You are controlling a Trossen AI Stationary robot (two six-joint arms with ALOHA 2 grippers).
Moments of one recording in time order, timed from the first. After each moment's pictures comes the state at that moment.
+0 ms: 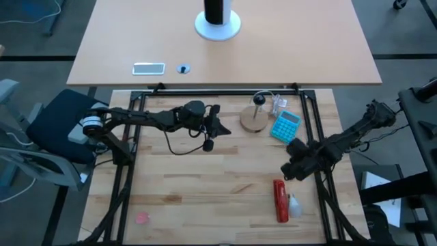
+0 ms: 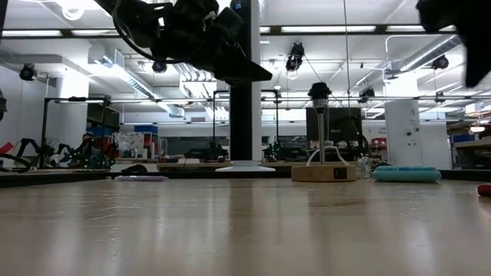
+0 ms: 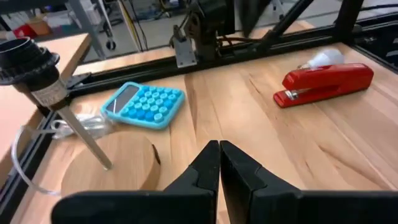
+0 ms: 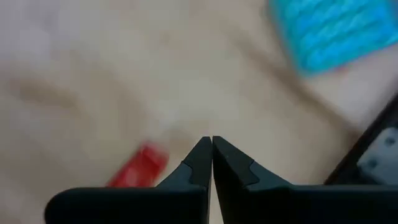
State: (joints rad) left arm 0.24 1.60 0.99 0.24 0.32 0.28; right arm 0.59 1.08 0.92 -1.25 0.28 1.38
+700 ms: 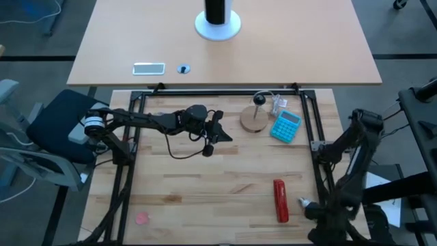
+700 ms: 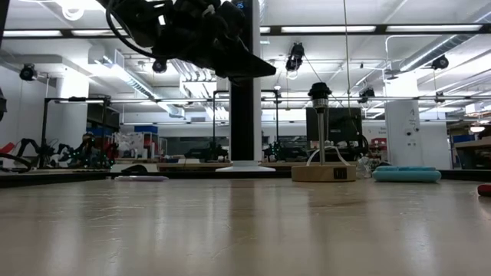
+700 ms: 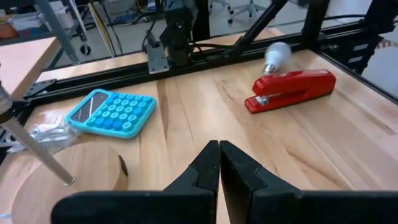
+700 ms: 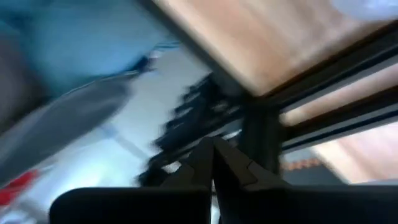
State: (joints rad) left arm 0.19 1.62 0.99 0.27 0.38 0.25; right arm 1.20 1.43 0.96 -0.64 -0.30 2.04
